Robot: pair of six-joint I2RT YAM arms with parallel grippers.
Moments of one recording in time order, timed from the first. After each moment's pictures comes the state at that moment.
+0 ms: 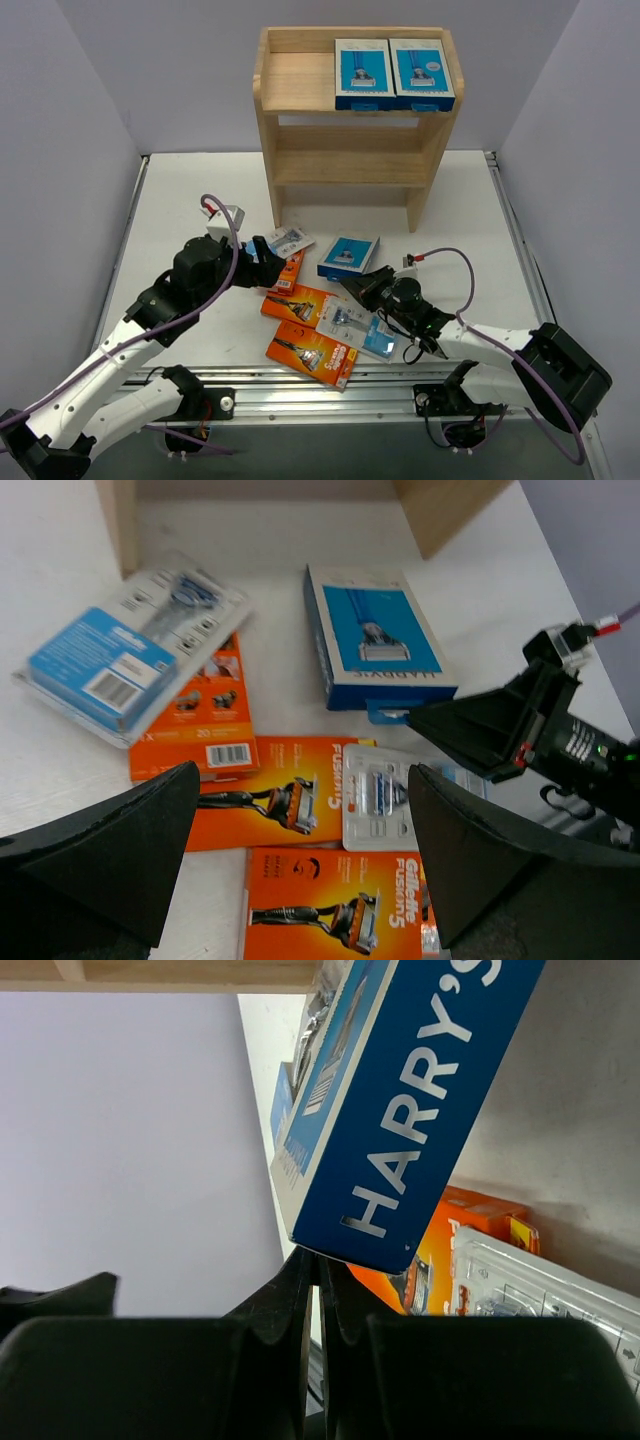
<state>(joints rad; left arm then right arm) -0.69 0.84 0.90 -0.42 -0.14 -0.48 0.73 1.18 0.24 0.63 0.11 1.46</state>
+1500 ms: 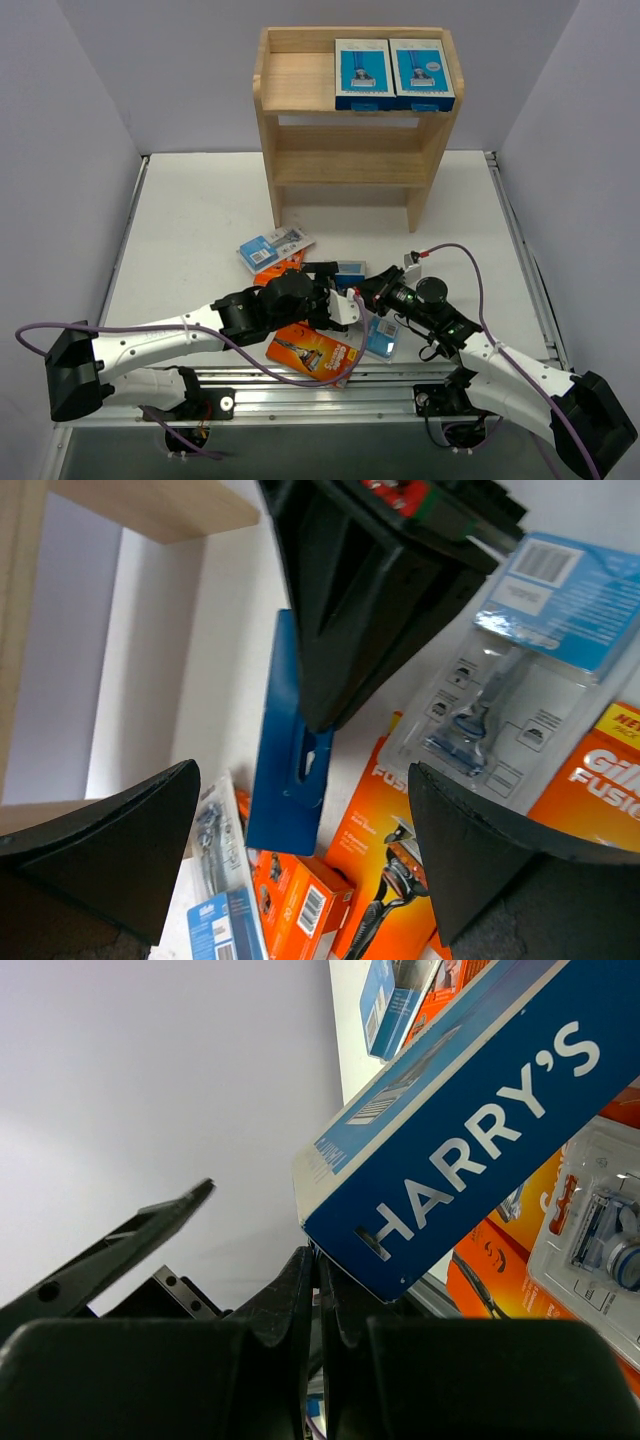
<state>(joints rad) -1.17 1.21 0.86 -0.07 -0.17 0.64 0.63 0.87 0.21 0.47 -0.24 1.49</state>
